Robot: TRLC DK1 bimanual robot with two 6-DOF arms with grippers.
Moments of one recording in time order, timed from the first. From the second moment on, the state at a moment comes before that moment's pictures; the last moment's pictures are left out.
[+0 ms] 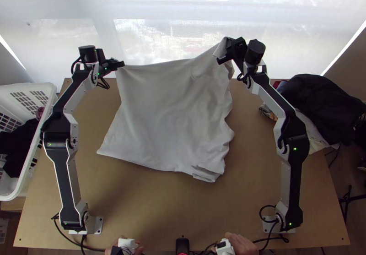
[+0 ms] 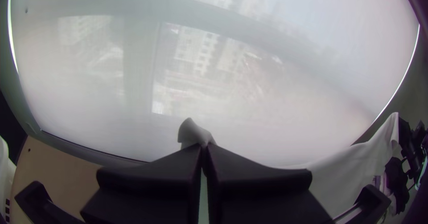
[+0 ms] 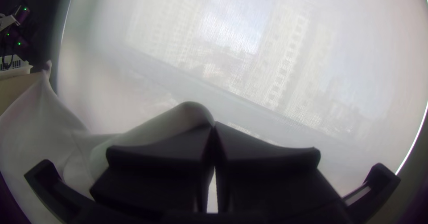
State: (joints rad) left arm 0.02 2.29 2.06 -0.20 0.17 -0.21; right arm 0.24 2.29 2.02 0.28 -0.06 -0.34
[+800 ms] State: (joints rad) left arm 0.01 2.43 2.19 -0.33 0.20 -0.21; right arm 0.26 2.05 1.70 0.31 -0.03 -0.27
